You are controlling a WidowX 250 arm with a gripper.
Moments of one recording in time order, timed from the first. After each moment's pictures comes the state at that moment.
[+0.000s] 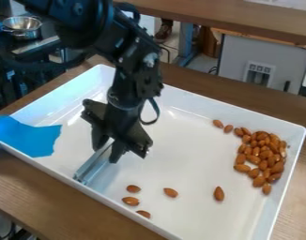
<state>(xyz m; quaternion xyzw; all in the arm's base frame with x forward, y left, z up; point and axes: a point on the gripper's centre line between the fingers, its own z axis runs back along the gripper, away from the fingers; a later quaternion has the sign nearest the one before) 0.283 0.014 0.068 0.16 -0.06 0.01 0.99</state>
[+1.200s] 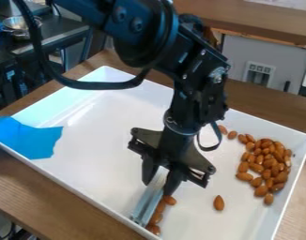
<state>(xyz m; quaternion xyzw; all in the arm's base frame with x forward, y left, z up) 0.269 -0.079 0.064 0.08 -0.03 0.03 1.00</state>
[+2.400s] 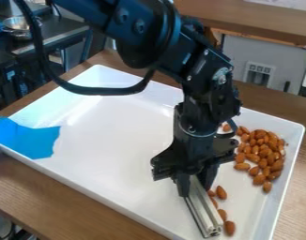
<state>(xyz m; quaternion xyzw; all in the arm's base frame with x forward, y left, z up) 0.293 -0.105 0.062 -0.04 -0.09 0.40 0.91</state>
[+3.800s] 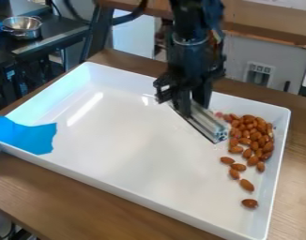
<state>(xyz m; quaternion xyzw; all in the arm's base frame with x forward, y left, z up) 0.363 -0.060 0.125 -0.07 -0.10 0.48 0.87</state>
